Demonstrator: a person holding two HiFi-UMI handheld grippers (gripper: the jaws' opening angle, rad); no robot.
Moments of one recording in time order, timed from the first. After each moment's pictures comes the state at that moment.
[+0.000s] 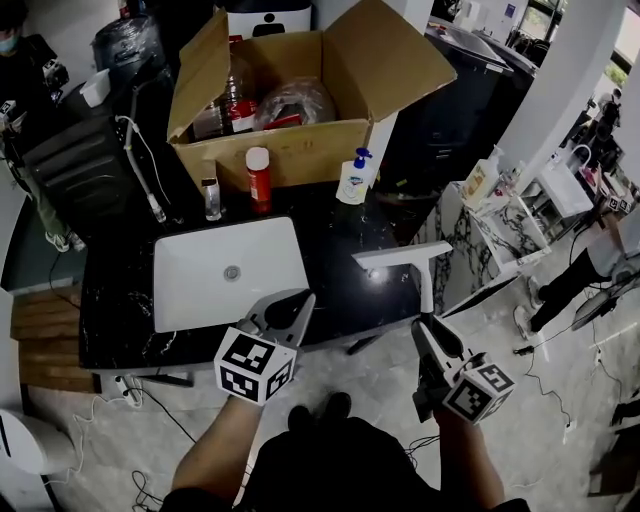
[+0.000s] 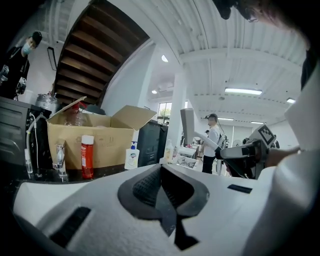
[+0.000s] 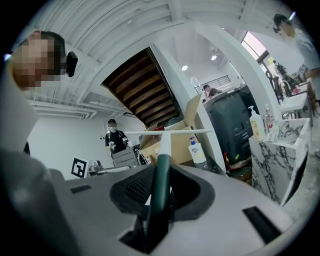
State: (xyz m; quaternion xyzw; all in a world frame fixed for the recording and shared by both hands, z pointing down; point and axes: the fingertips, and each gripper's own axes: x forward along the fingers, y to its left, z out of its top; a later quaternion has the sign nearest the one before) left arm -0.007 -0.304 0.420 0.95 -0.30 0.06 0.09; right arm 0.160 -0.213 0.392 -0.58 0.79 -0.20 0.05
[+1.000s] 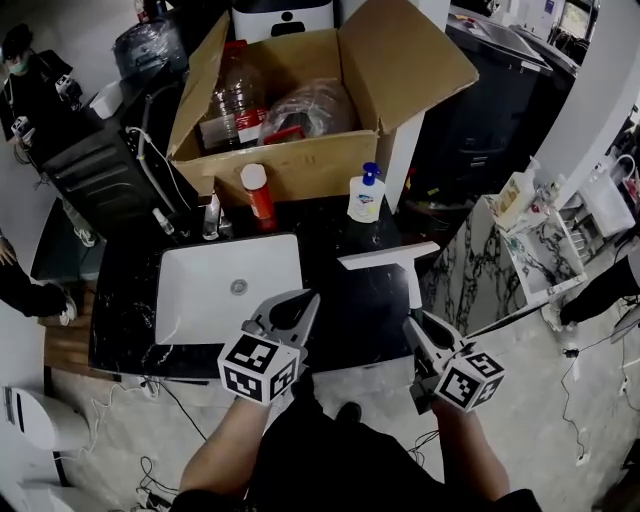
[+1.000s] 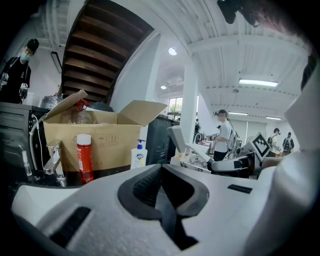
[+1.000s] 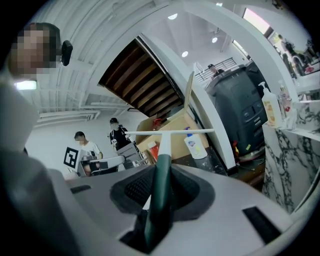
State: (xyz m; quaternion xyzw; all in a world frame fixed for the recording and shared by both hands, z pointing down) left arm 0.054 -0.377 0.430 0.92 -0.36 0.09 0.11; right arm 0.220 -0.323 0.451 -0.51 0.82 -0.25 0.04
